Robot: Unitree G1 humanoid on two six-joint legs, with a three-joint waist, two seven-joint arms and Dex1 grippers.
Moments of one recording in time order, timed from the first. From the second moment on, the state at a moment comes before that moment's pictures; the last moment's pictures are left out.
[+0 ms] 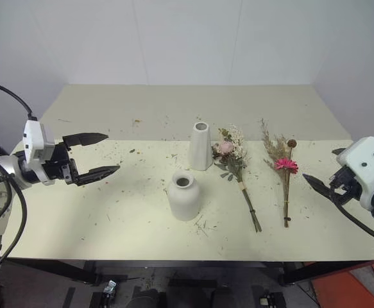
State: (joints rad) left arm -0.41 0.84 0.23 -0.09 -0.53 0.26 -1.14; right arm 0.05 -1.00 -0.59 -0.45 0.26 0.56 0.79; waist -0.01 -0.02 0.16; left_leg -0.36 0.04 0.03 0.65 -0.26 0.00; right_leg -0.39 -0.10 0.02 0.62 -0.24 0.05
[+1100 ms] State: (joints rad) left arm -0.49 0.81 0.17 -0.10 -0.55 0.27 -1.16; right arm -0.61 -0.86 -0.20 -0.14 0.32 1.34 0.51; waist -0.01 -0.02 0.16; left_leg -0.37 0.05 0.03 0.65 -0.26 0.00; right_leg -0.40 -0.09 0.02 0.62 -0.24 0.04
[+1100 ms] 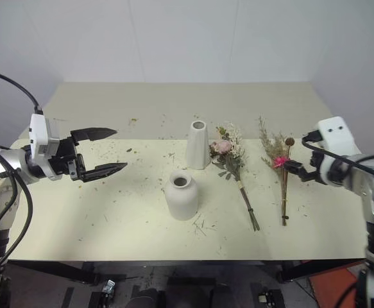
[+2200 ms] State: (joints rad) left arm -0.42 0.80 0.15 -0.11 -0.51 0.27 -1.16; right arm -0.80 -0.70 -0.09 0.33 0.23 1.32 0.36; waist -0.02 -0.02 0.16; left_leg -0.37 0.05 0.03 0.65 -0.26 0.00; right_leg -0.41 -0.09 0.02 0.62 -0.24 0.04
